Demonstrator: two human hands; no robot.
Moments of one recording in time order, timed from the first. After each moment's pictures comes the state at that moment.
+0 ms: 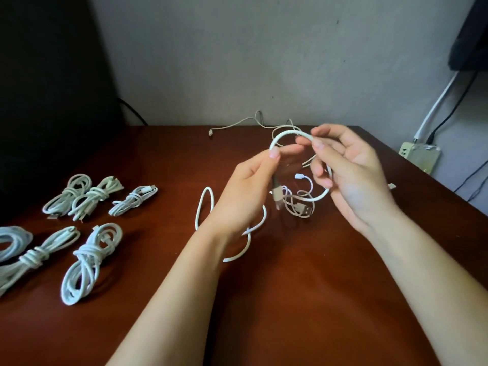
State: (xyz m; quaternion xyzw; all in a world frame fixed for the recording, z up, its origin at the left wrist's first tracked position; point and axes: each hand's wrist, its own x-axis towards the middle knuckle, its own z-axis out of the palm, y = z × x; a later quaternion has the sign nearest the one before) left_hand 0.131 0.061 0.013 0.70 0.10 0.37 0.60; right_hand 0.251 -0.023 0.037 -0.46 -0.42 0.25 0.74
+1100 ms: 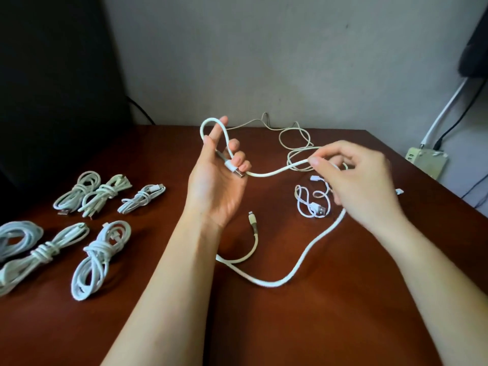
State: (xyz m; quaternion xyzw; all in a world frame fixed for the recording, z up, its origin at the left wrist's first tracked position) left_hand 0.117 0.095 0.024 0.28 0.06 0.47 0.84; right_hand 0.256 -0.025 0.031 -0.66 -0.50 -0.02 0.56
